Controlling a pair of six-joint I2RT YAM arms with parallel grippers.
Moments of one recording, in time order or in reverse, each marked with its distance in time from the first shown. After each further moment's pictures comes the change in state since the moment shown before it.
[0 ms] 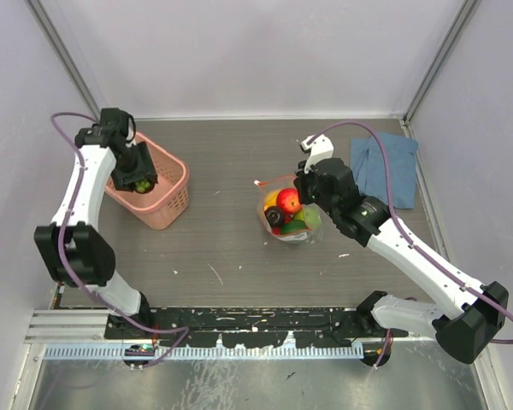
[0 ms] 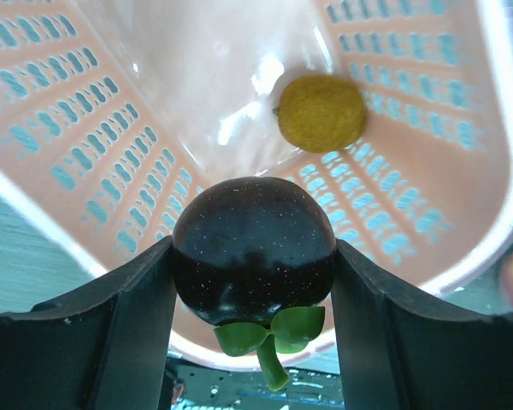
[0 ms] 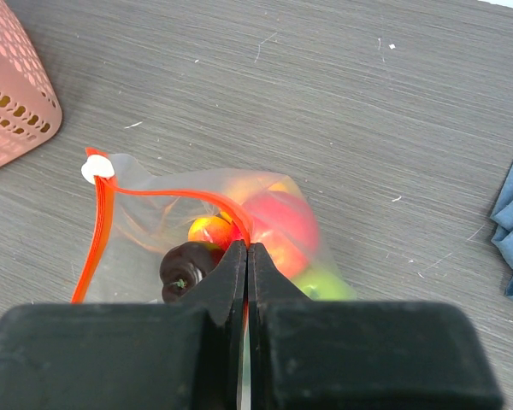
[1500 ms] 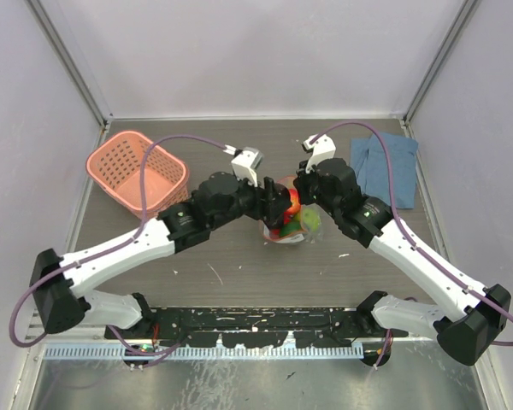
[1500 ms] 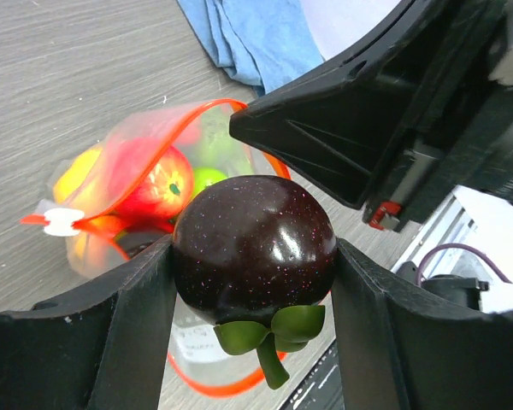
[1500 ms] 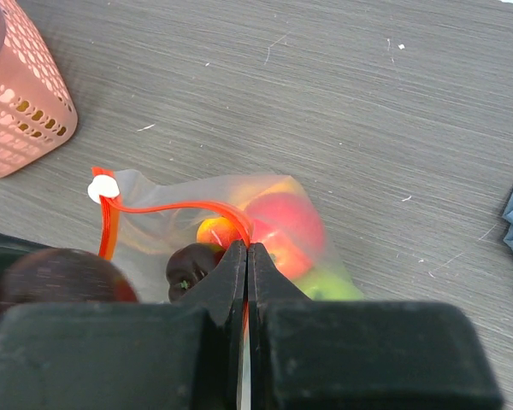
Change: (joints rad) left arm -0.984 -0.381 -0.496 1.056 -0.063 -0.149; right arm 0.000 -0.015 0.004 -0.008 -0.017 0.025
